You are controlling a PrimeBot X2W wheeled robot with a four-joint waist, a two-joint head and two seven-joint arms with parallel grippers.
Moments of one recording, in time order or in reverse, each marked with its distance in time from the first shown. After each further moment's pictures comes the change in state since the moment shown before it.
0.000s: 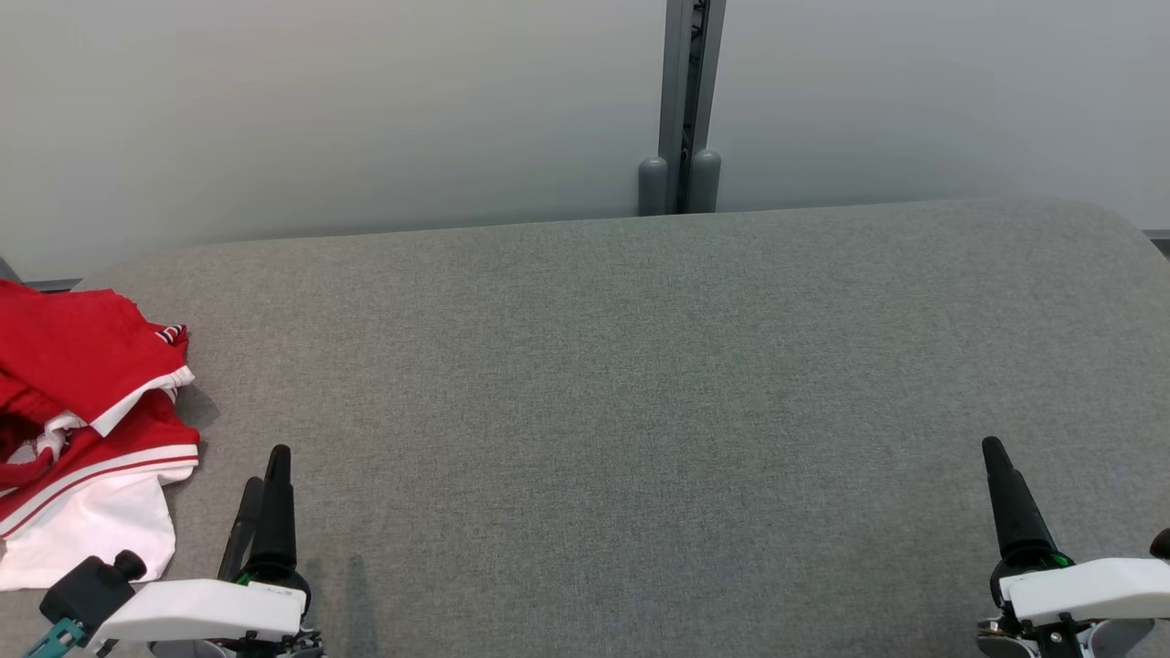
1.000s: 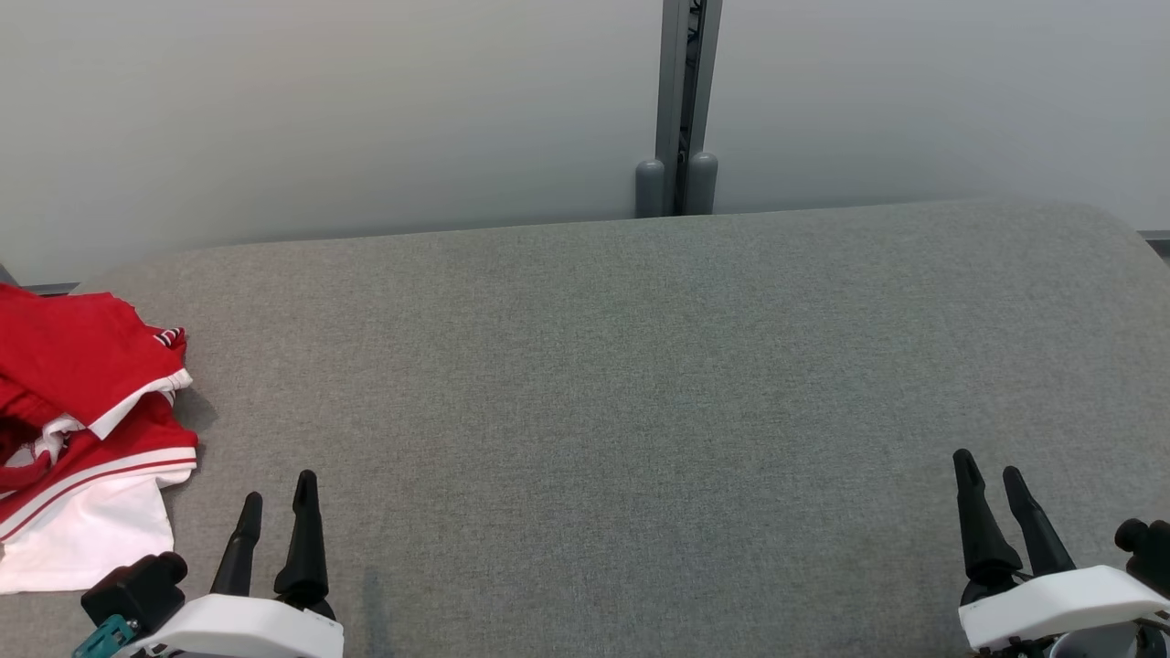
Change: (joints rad) left arm 0.028 0.002 -0.029 0.015 0.405 0.045 -0.092; right arm 0.016 -0.019 0.047 0.004 -0.393 0.000 -0.095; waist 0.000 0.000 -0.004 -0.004
